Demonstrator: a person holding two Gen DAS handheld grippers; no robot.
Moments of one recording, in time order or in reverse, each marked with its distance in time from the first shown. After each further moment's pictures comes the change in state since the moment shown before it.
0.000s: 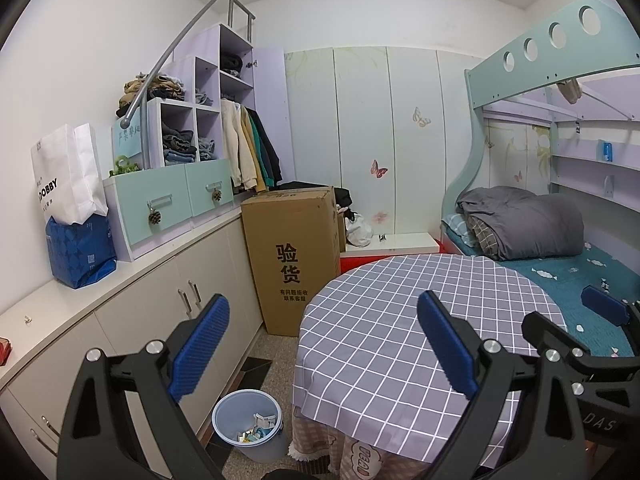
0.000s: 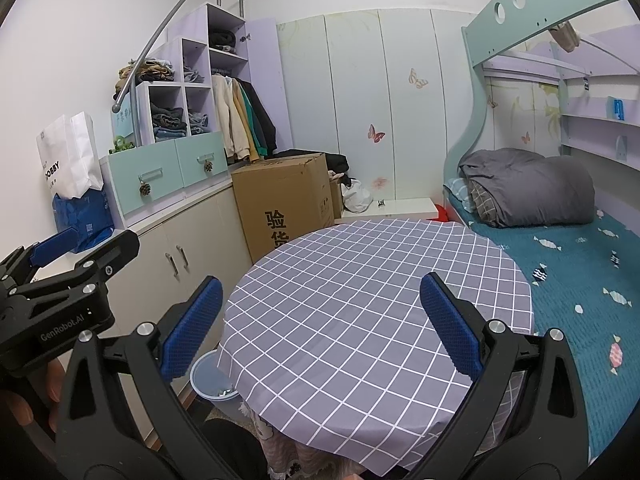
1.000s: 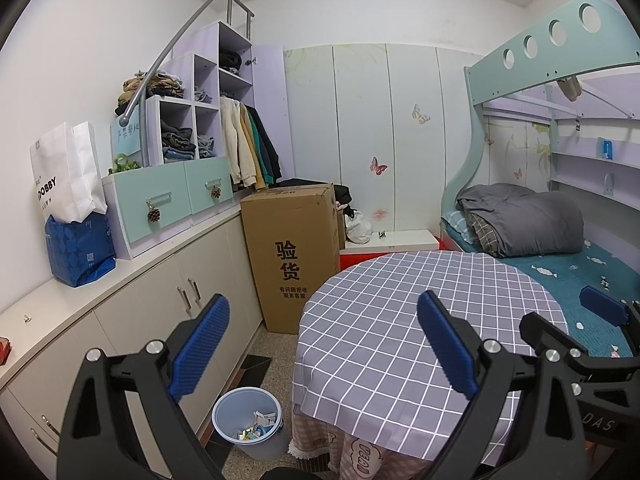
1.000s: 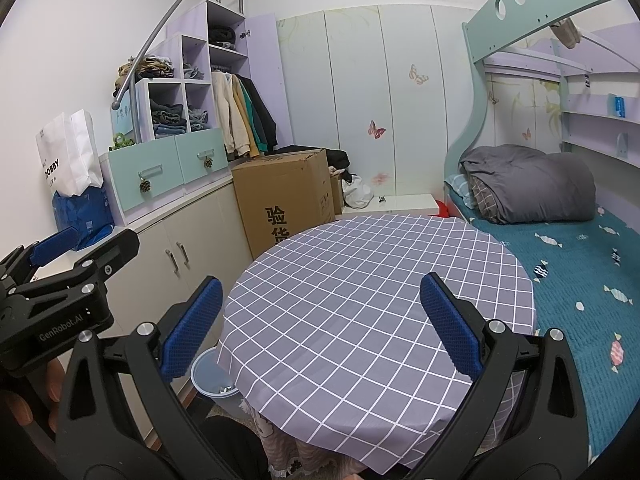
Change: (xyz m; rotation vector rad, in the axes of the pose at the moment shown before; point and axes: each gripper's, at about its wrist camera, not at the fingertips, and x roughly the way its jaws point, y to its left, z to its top) left arm 0.000 0.000 -0.001 -0.001 0.004 0.001; right arm 0.003 0.000 -0.007 0.001 0.013 0.001
